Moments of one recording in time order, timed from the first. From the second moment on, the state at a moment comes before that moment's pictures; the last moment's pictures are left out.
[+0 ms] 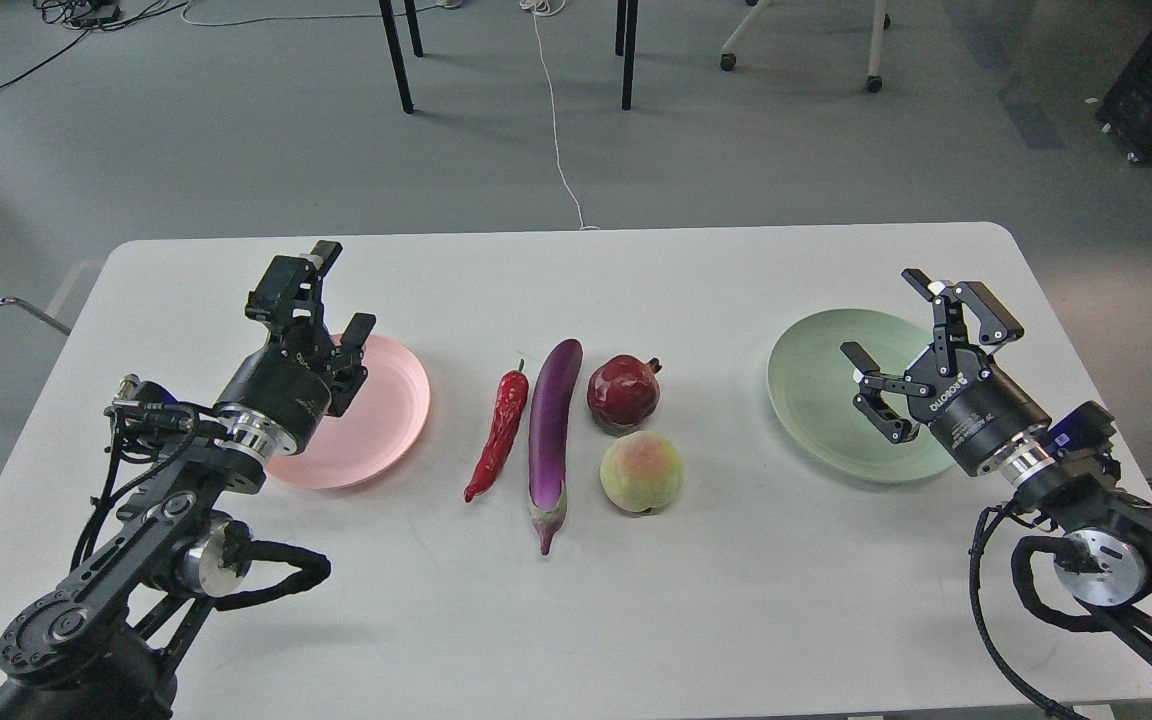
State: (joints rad) left arm -0.17 0.23 -1.15 -1.33 0.84 0.00 -0.23; right arm 0.38 -0.59 0.64 1.11 -0.19 0.37 0.49
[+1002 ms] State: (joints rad) left arm -0.17 0.26 -1.15 -1.37 0.84 0.00 -0.29; right arm 1.45 -0.52 -0.30 1.20 -1.38 0.48 0.49
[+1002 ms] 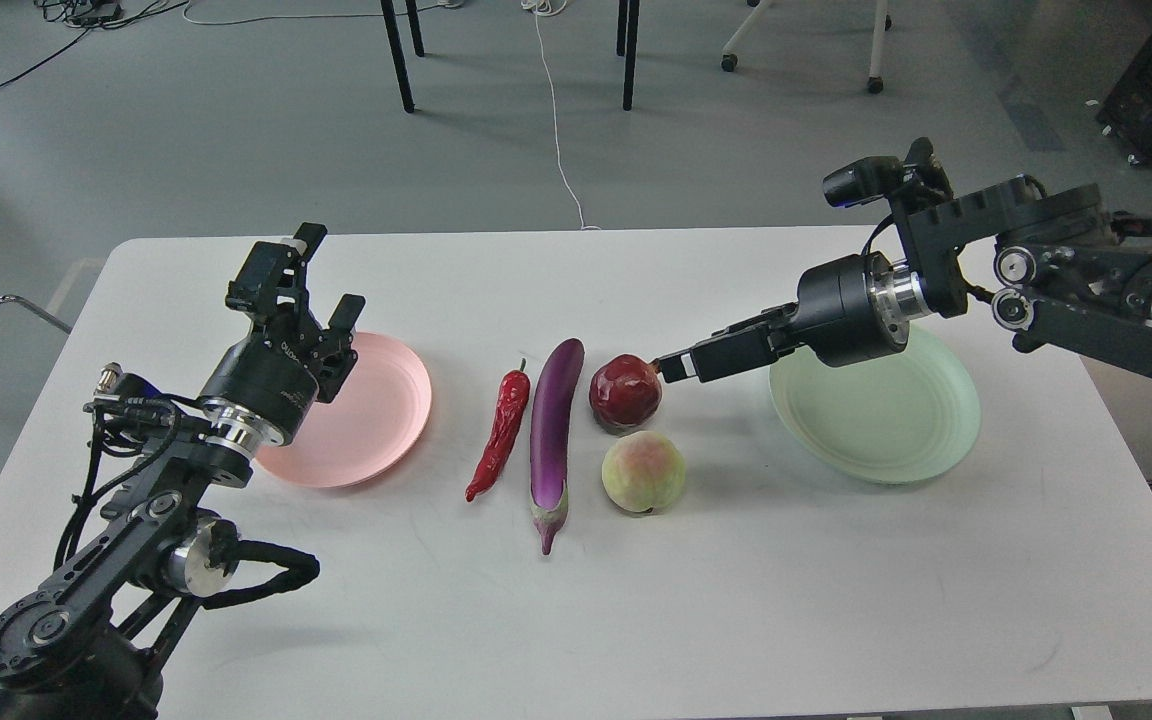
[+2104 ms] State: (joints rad) left arm -0.16 0.26 -1.15 -1.38 0.84 0.00 -0.29; right arm 1.34 -0.16 -0.41 0.92 -1.56 0.37 0.49
